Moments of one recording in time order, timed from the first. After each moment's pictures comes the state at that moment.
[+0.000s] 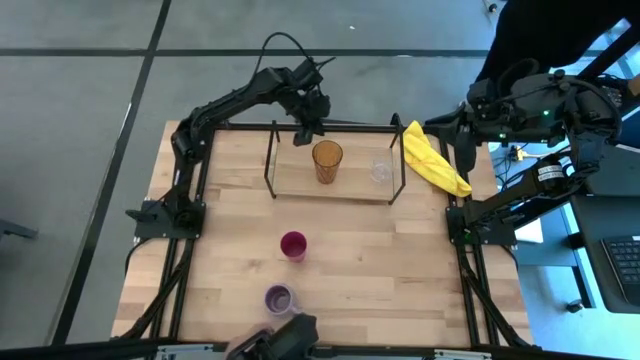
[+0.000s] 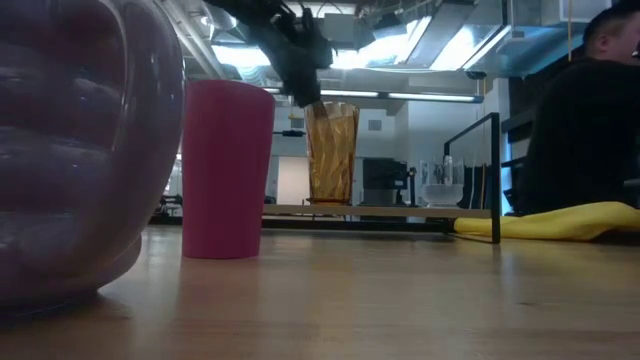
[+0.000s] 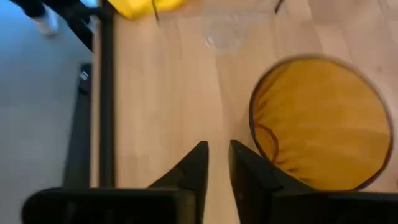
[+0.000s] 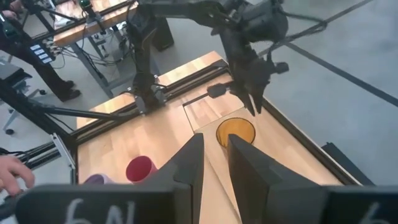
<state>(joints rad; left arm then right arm) 0.63 2.02 2.06 -1.10 0.41 0.64 0.01 1.37 2.33 -1.44 0.28 0.42</state>
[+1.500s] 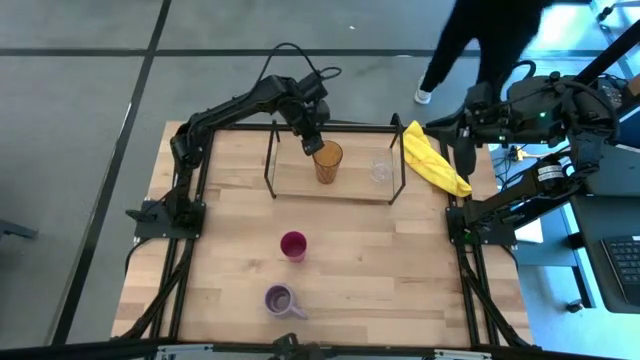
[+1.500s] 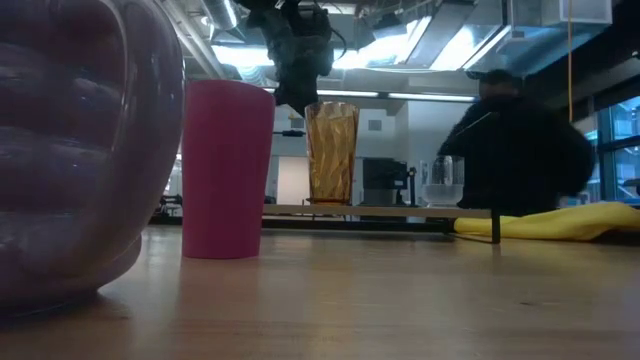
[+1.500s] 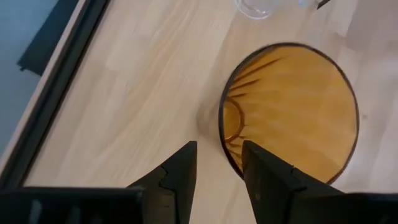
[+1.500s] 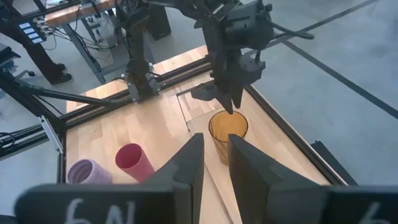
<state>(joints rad) 0.53 1.99 2.06 -1.24 0.23 0.06 0.01 1.37 2.33 -1.48 0.28 0.36</state>
